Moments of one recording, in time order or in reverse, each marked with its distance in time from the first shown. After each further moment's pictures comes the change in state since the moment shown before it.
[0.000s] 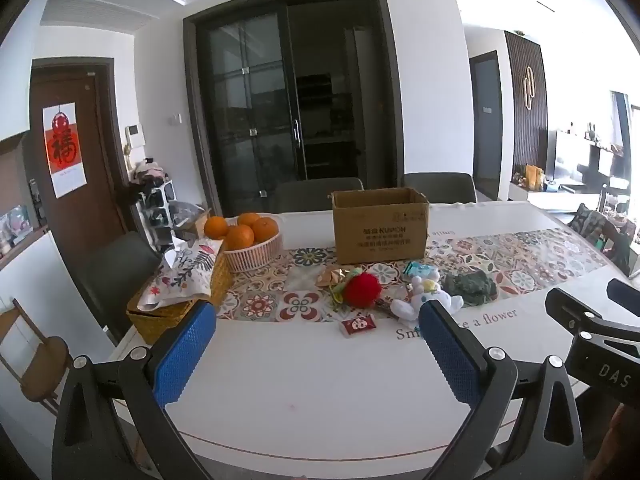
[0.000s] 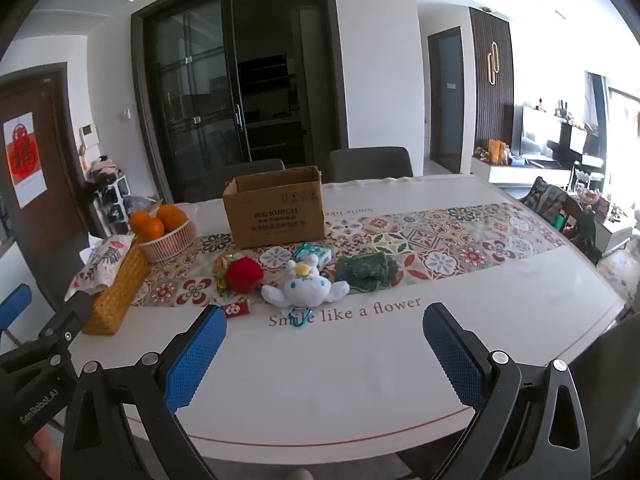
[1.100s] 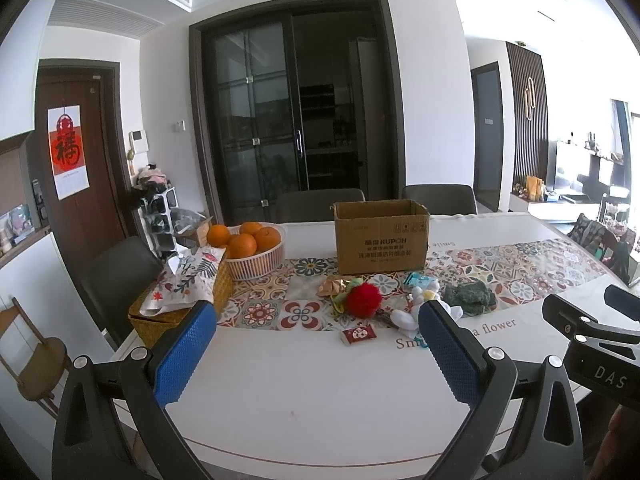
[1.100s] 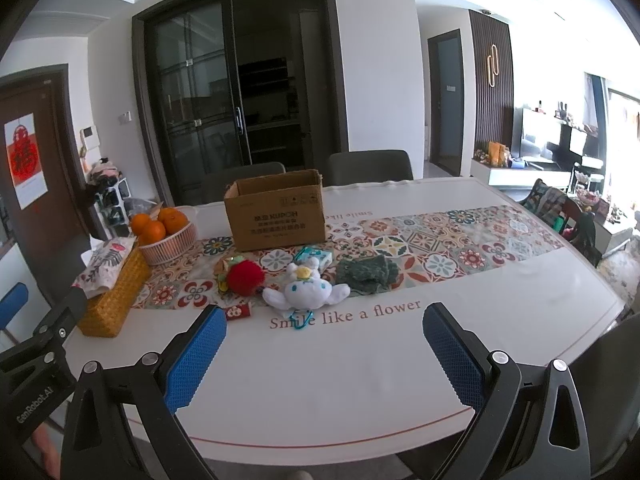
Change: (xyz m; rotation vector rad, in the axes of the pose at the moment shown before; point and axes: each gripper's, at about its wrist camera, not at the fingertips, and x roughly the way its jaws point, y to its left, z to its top) left arm -0.009 0.003 0.005 -0.008 -0.046 -0.001; right arm -0.001 0.001 0.000 -0.001 -0.012 0.002
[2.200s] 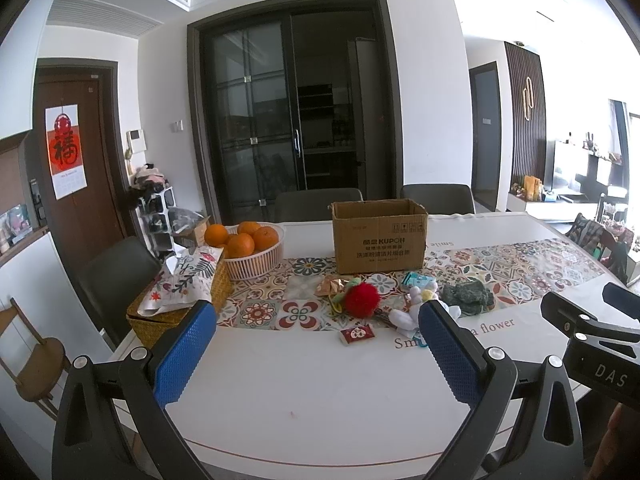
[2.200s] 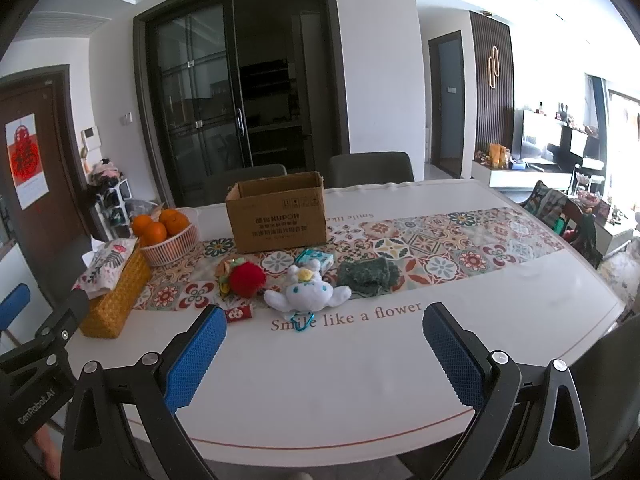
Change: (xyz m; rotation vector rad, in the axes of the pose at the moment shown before) left arm -0.001 0.000 0.000 -0.003 0.000 -0.001; right arm -0.001 0.002 0.002 0.001 -0.003 0.002
